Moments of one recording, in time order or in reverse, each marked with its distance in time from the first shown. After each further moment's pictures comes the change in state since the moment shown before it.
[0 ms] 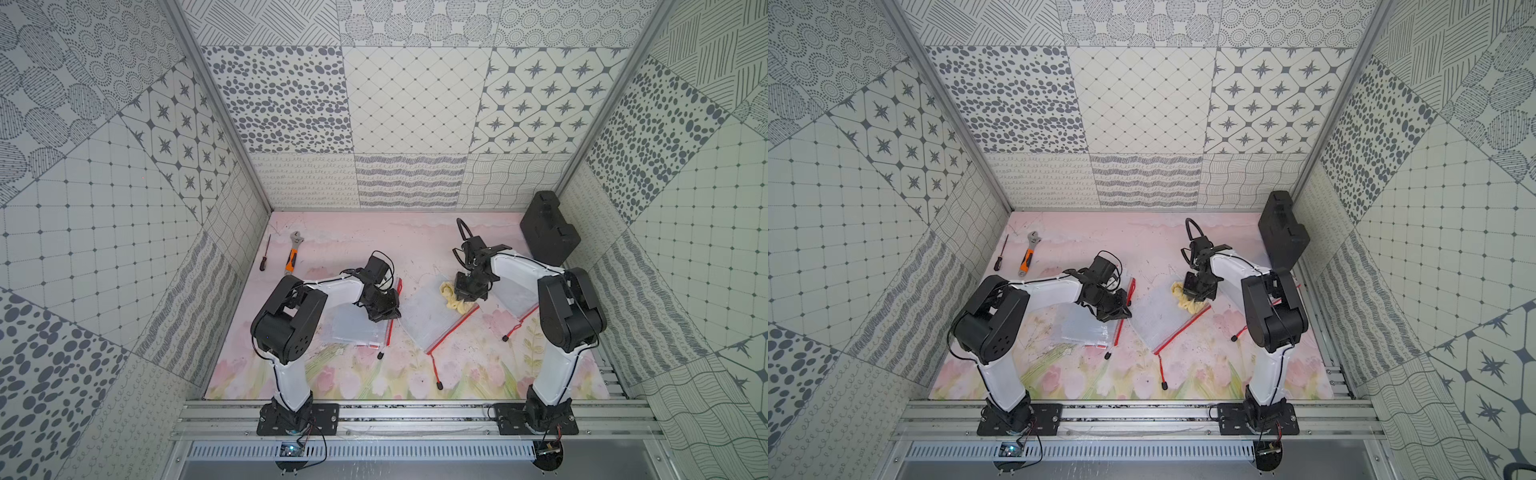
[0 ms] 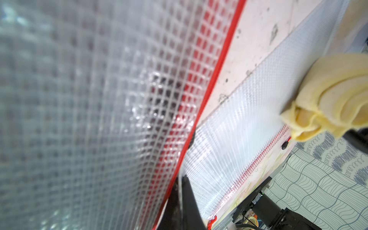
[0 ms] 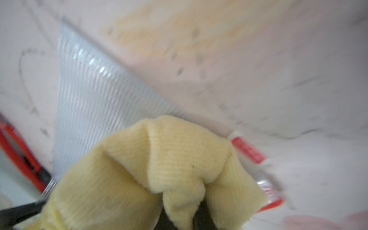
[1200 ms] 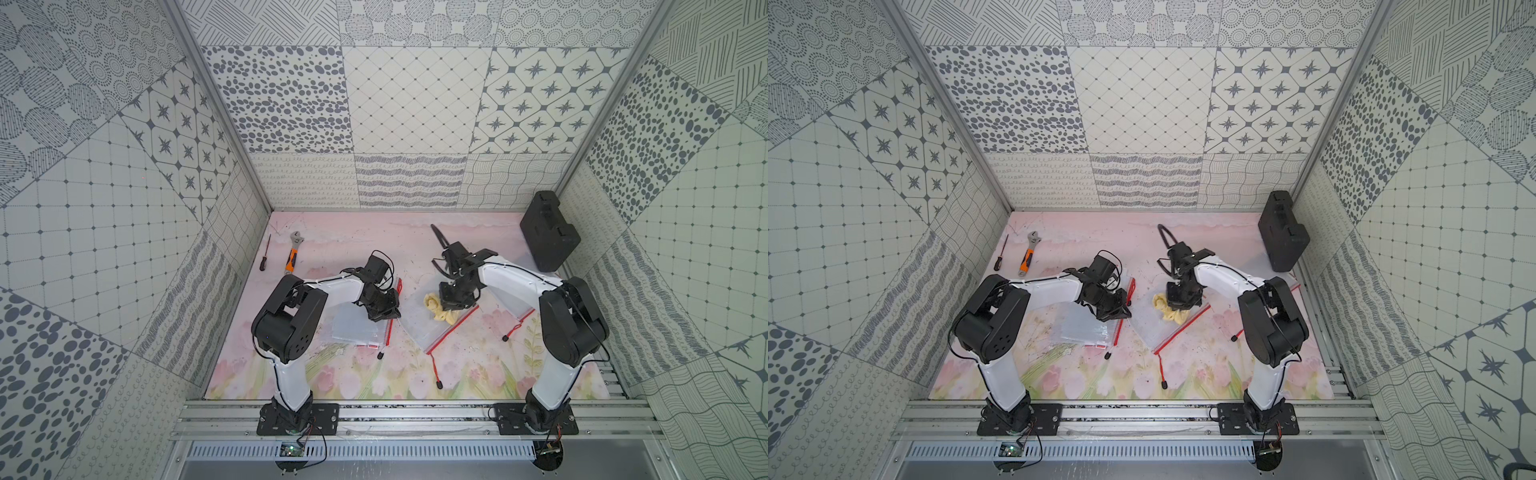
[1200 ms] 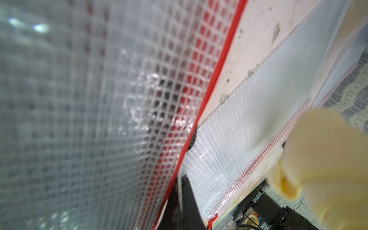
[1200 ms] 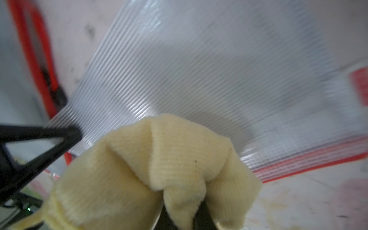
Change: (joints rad) left arm 0.003 0.008 0.011 -0.018 0.005 0.012; right arm 0.322 -0.096 -0.032 -0.040 -0.084 -0.043
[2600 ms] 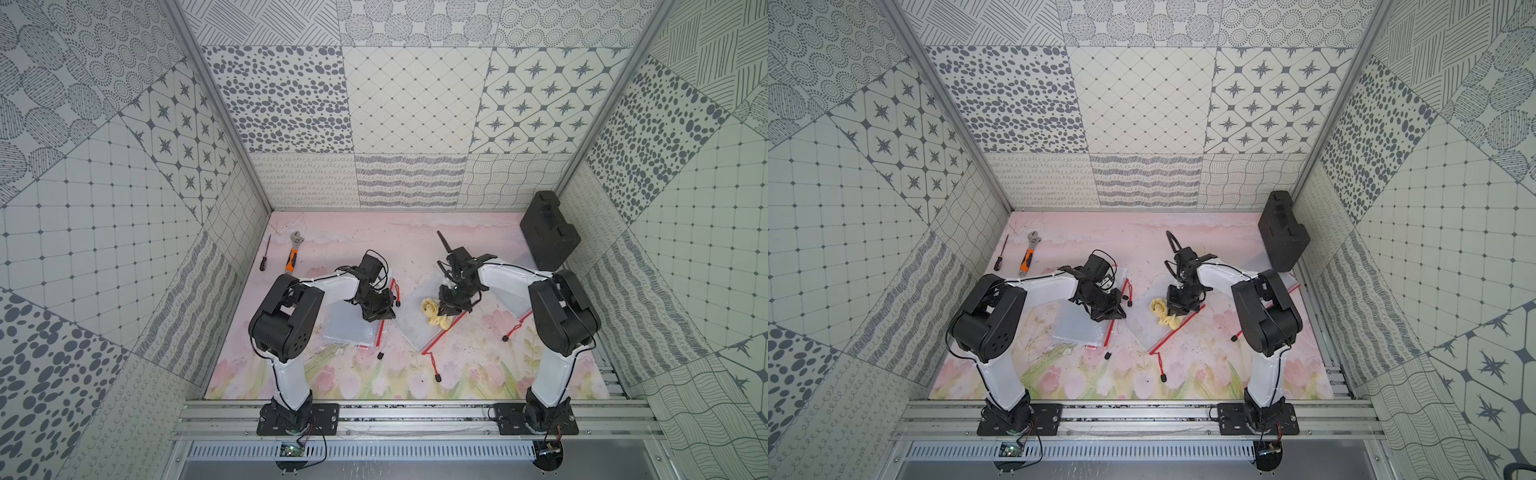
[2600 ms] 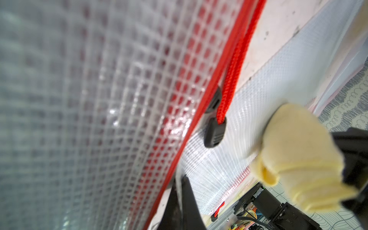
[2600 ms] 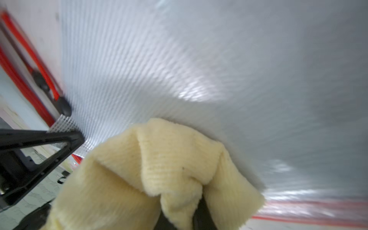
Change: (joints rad) left arm 0.047 -0.006 0.000 -0.067 0.011 0.045; right arm -0.275 0.056 -0.097 0.088 -0.165 0.004
